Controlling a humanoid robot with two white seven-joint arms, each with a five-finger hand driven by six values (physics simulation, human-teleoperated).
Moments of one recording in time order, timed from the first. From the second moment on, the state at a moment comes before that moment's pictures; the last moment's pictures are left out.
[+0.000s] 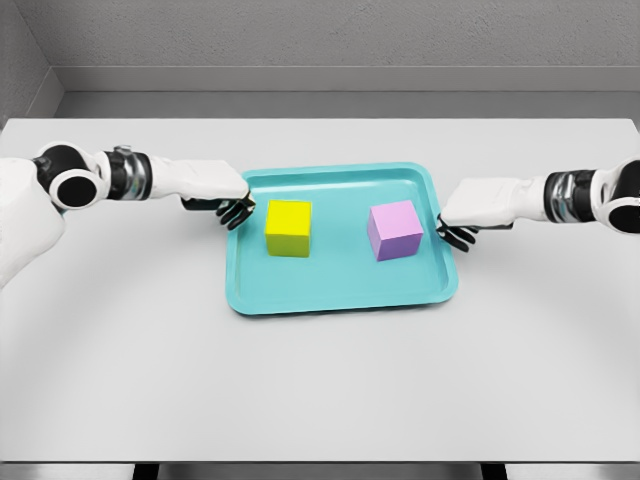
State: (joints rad) left arm -0.92 0.53 -0.91 -1.04 -0.36 -0.61 -0.61; right arm -0.85 -0.77 0.92 -1.32 0.45 -0.61 0.61
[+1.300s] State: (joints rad) left arm -0.93 0.44 -0.95 -1.03 -0.41 -0.61 -0.61; right arm -0.91 -0.66 0.99 -1.21 0.47 -0.61 0.61
